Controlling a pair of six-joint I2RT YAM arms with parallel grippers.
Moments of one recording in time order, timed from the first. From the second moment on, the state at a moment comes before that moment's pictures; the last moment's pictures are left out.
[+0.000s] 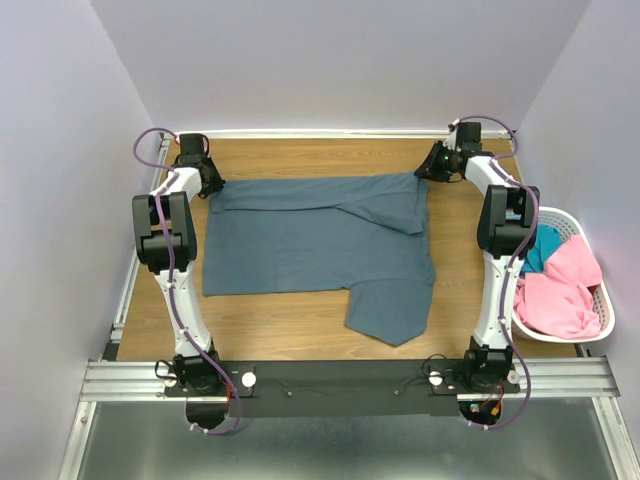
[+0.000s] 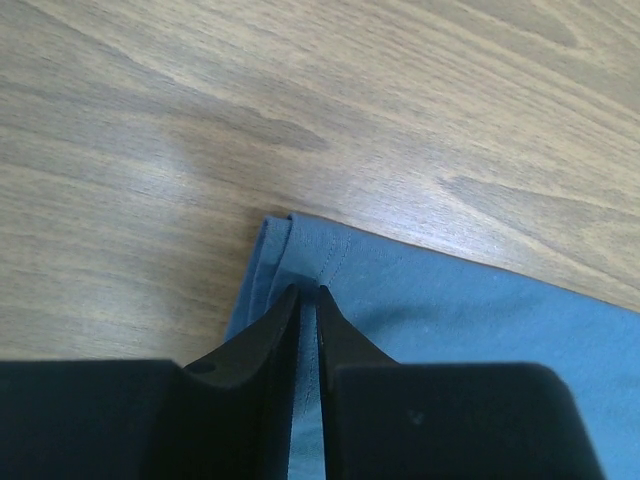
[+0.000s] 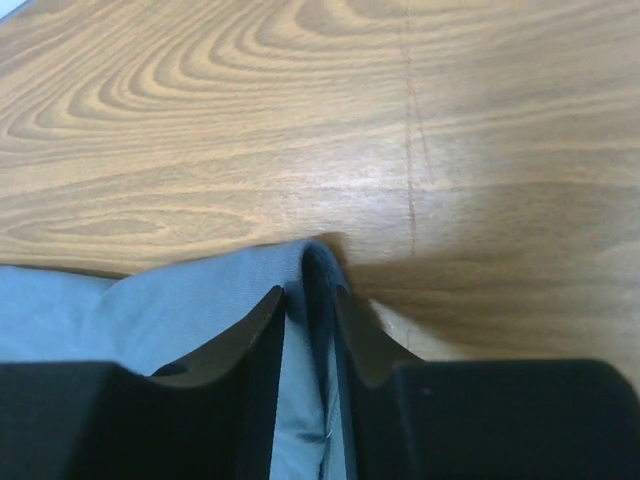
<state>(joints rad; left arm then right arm) 0.11 2.20 1.63 -0.28 0.04 -0.35 -0.03 2.39 1.89 -0.32 -0.39 0.38</state>
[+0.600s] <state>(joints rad) 0.11 2.20 1.64 -0.28 0.04 -0.35 -0.05 2.40 1.91 -0.30 -0.45 0.40</state>
